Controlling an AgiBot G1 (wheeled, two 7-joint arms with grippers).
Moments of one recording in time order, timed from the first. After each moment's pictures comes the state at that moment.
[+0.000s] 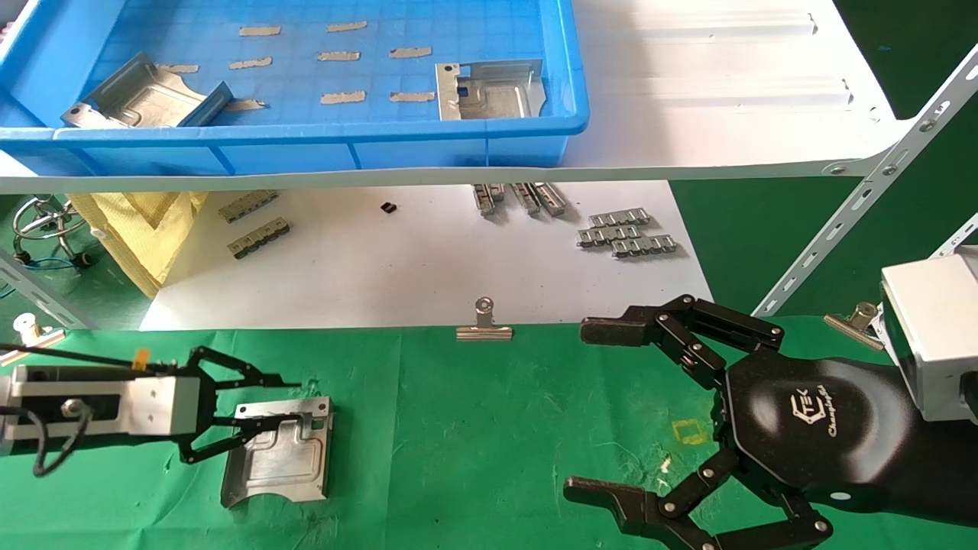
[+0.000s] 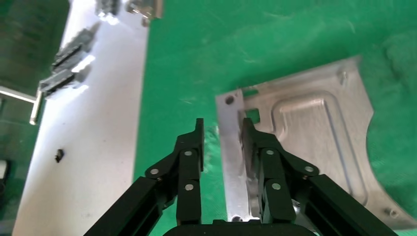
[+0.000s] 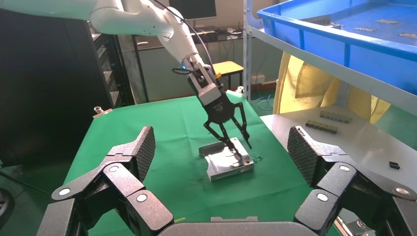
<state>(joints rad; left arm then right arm) -1.64 0.88 0.70 -0.03 1.23 1.57 1.00 1.09 -0.58 -0.37 1.26 -0.67 -1.46 0.14</state>
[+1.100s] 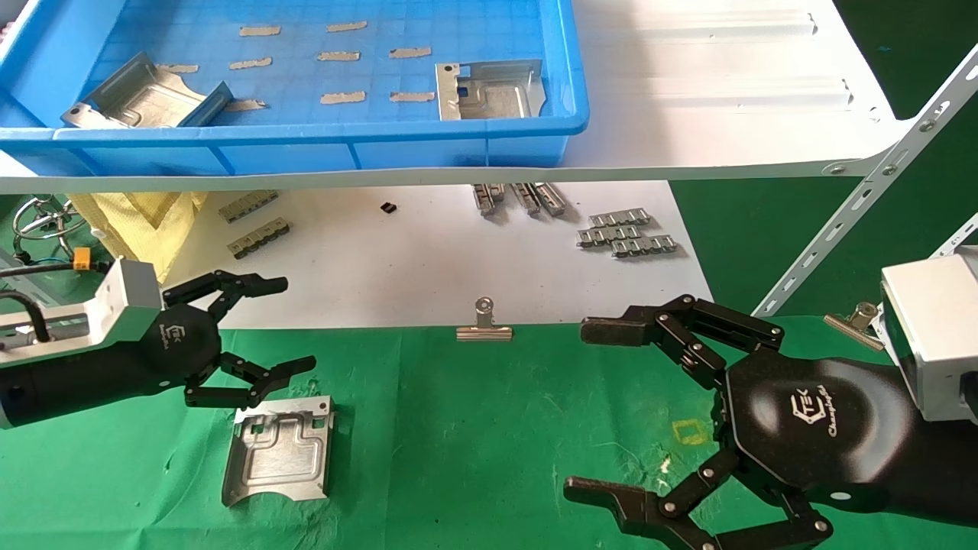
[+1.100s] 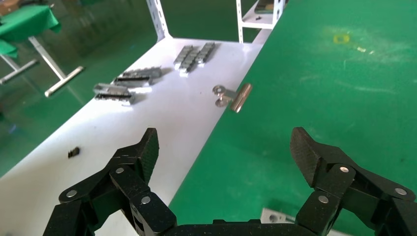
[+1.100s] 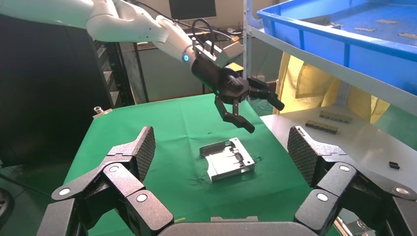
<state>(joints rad) -1.52 0.84 0.56 -0.15 1.02 1.60 0.58 1.09 -0.58 -0.37 1.26 -0.67 -1.46 0.14</state>
